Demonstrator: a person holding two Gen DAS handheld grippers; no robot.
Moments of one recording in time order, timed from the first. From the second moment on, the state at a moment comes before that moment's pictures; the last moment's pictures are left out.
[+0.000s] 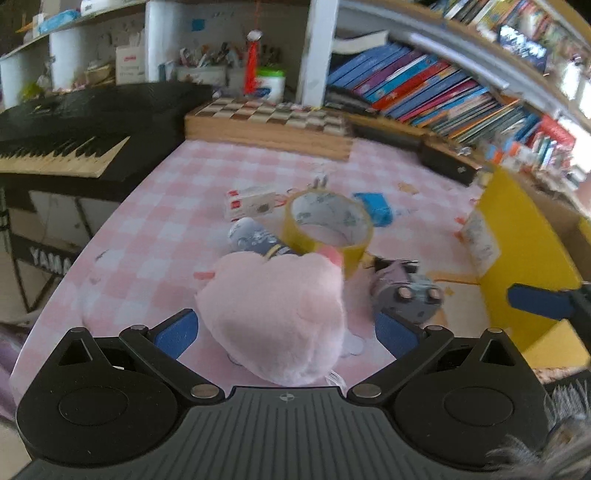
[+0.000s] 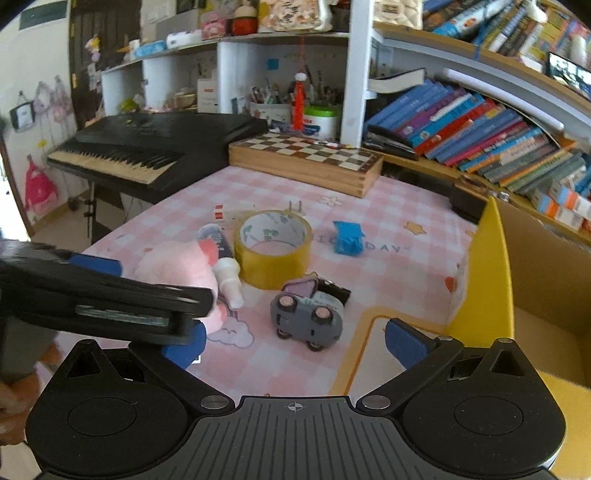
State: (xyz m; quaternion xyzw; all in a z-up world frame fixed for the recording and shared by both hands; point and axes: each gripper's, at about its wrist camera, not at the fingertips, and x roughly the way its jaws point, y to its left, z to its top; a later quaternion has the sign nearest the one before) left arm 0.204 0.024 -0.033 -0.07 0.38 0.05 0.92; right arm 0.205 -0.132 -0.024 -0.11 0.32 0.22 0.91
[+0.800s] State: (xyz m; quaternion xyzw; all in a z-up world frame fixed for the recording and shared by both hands) left arm 0.195 0.091 -0.043 -0.12 0.42 0.13 0.89; right arm 0.273 -0.123 -0.072 -0.05 0.42 0.17 0.89
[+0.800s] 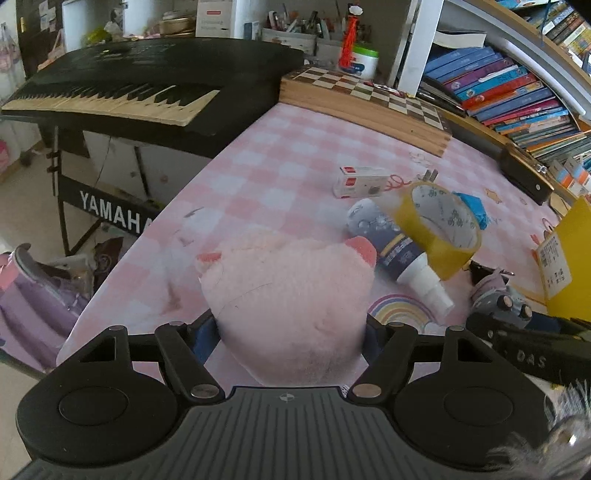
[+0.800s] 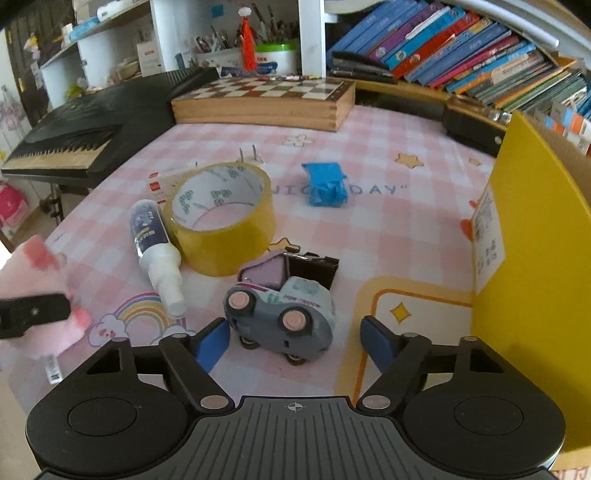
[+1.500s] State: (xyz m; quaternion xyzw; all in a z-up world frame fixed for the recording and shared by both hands) left arm 0.173 0.068 -0.008 -0.13 0.37 0.05 0.92; right arm 0.236 -0.133 -0.014 -0.05 0.35 0.22 0.91
